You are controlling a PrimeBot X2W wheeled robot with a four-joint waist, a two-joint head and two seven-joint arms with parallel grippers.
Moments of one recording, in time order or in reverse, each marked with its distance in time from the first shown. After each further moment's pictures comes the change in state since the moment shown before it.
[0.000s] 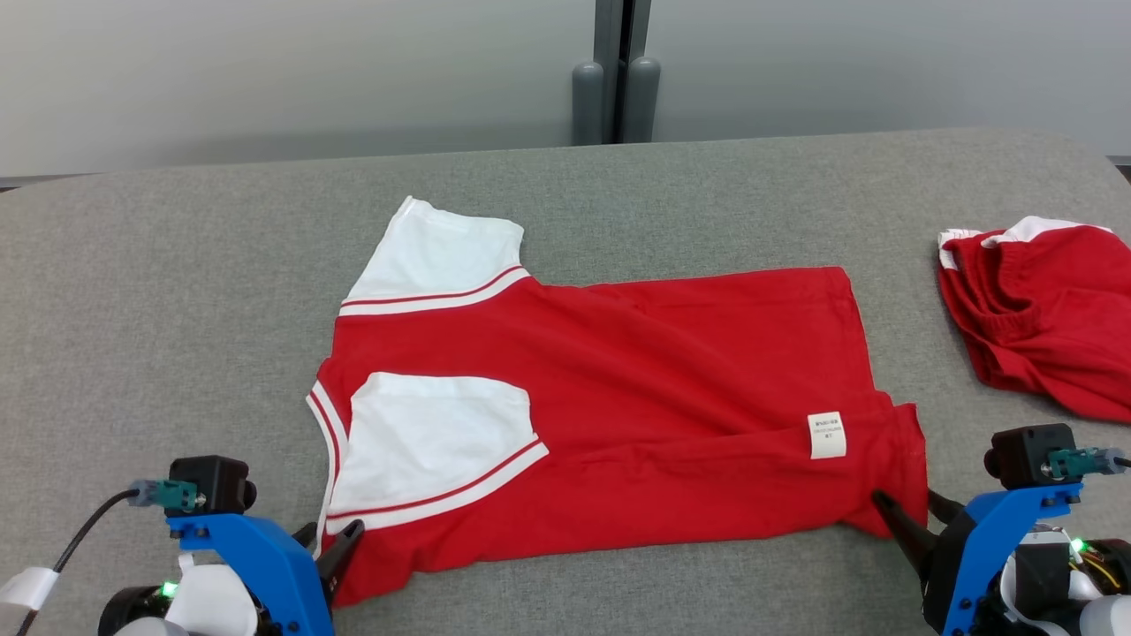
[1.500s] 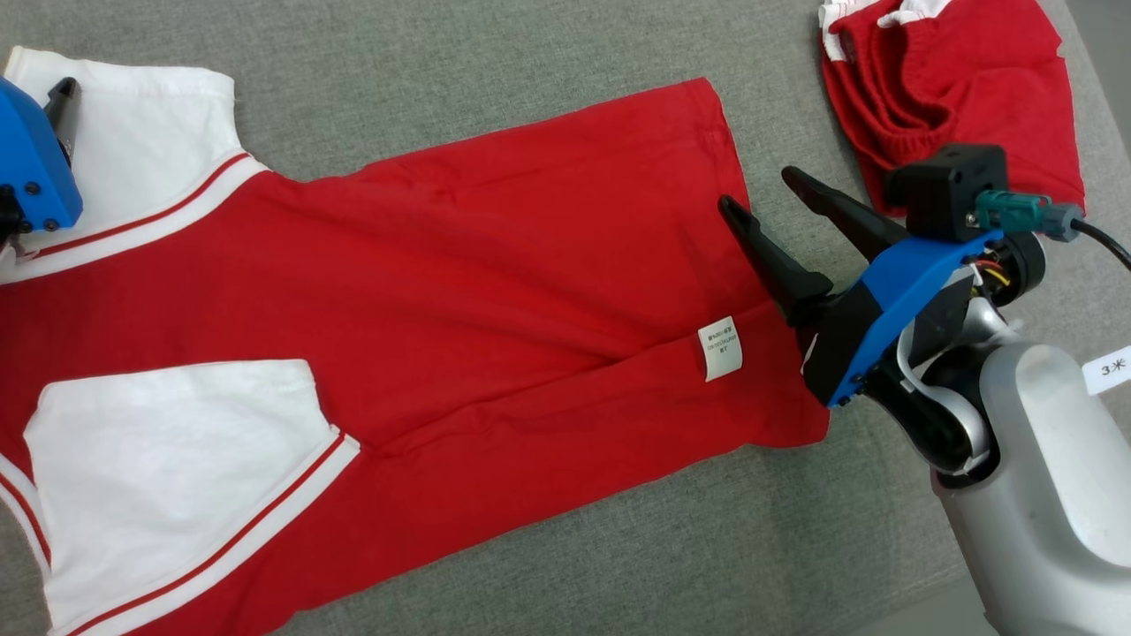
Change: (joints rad) left arm -0.821 0.096 0.035 0.436 0.205 -0.073 0.111; right arm -0.511 -0.013 0.297 -0.010 0.040 0.000 -0.204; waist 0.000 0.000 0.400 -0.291
